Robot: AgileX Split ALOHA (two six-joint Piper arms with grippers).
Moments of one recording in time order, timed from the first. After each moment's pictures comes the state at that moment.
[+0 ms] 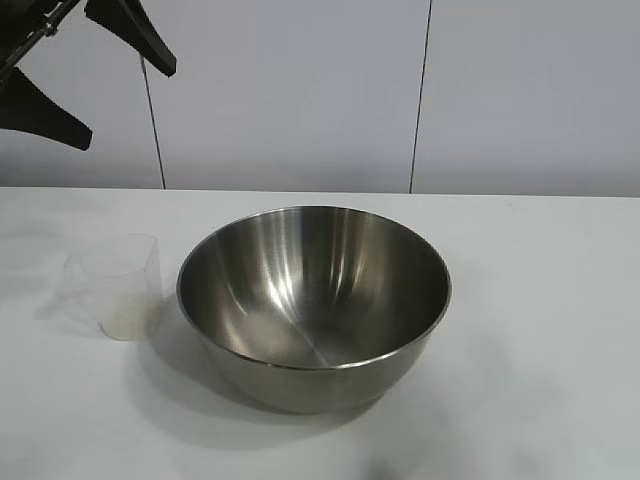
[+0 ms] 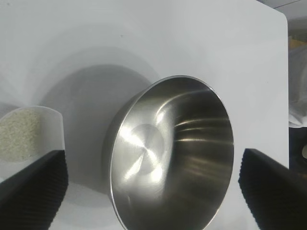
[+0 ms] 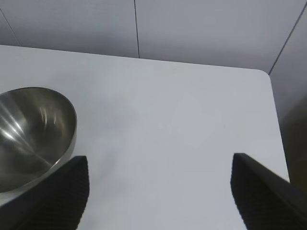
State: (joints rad) left arm -0.13 1.67 -1.28 -0.78 0.89 0.25; right arm -0.04 0.43 -0.84 0.08 0.98 -0.19
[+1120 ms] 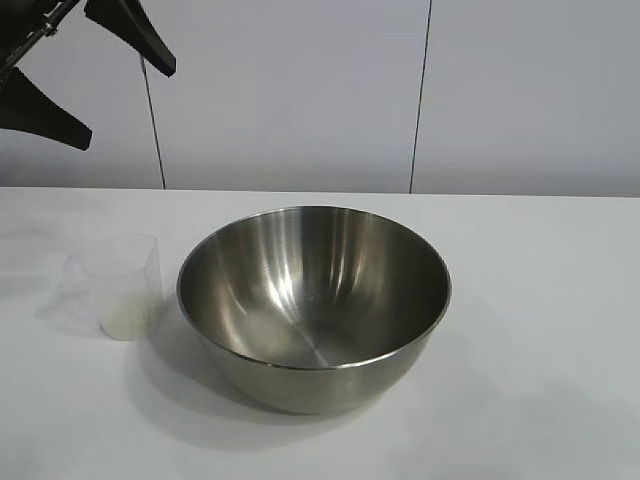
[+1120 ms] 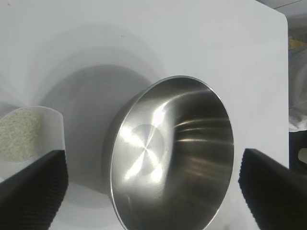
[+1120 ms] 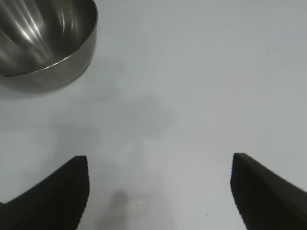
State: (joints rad) left arm -0.13 1.67 -1.28 -0.78 0.89 0.25; right arm 0.13 0.09 -0.47 0.02 1.08 -0.13
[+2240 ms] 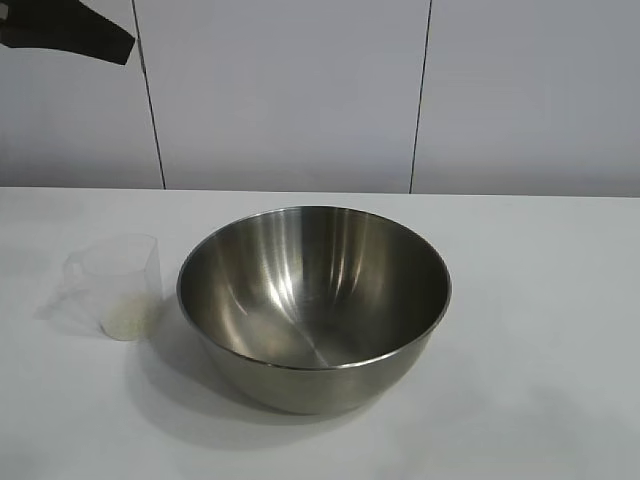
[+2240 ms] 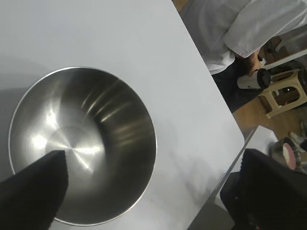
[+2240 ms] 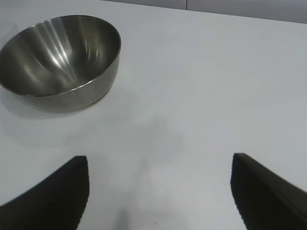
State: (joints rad) left arm -0.13 1.54 -1.24 -1.07 1.10 0.70; right arm 0.14 -0.02 -0.47 0.07 1.08 -0.12
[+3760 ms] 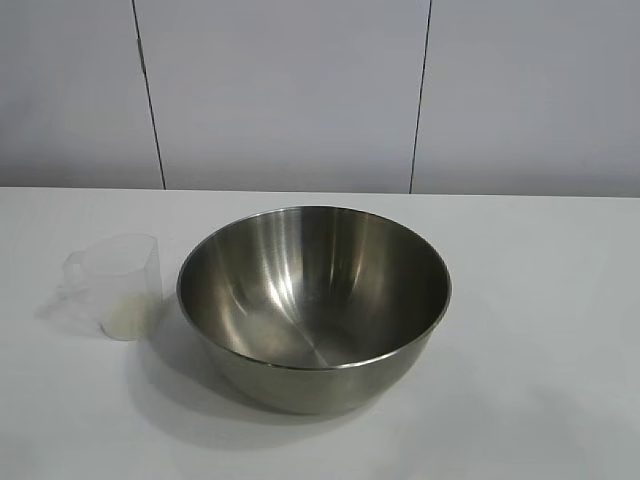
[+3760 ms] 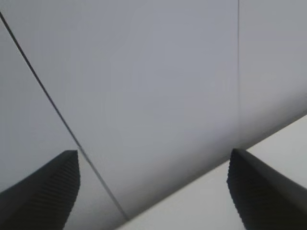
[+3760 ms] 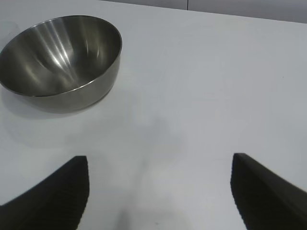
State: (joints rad) left arm -0.25 1.30 -1.32 -0.39 0.29 0.92; right arm 0.14 -0.02 -0.47 0.07 1.08 -0.12
